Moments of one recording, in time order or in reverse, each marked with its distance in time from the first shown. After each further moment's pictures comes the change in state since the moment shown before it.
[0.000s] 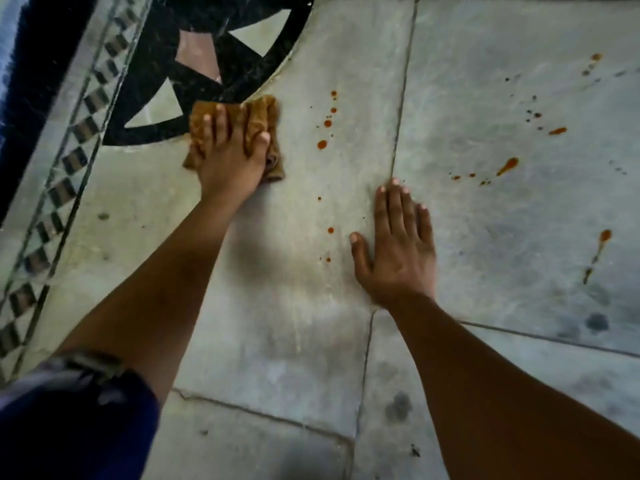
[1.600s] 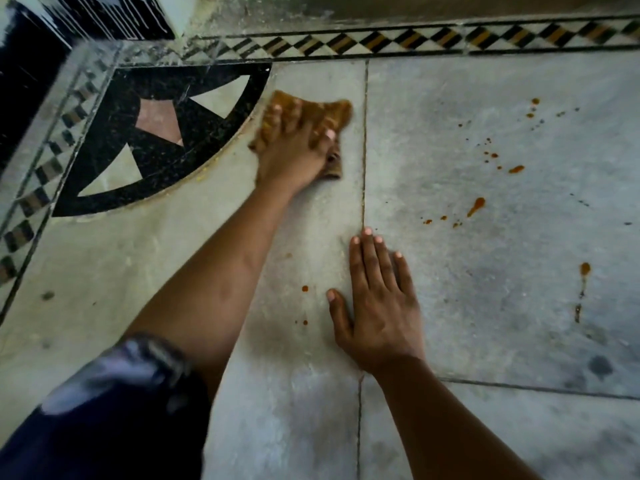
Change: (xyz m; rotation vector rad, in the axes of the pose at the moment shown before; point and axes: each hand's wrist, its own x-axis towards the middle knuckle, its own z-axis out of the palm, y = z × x) left_hand 0.055 0.133 0.015 -0.013 -0.076 0.381; right_hand 0.001 -0.001 0.005 -0.002 0.076 0.014
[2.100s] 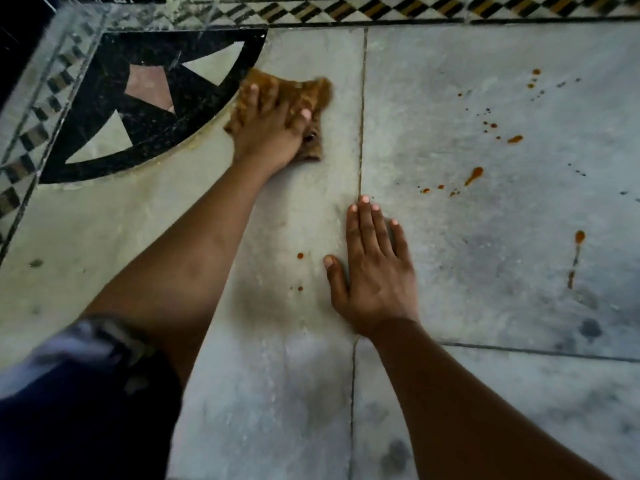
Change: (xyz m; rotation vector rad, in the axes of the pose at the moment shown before) left_hand -0.017 -0.022 -0.001 -0.028 -0.001 -0.081; right_hand -0.001 0.001 0.001 -0.003 0.019 -0.031
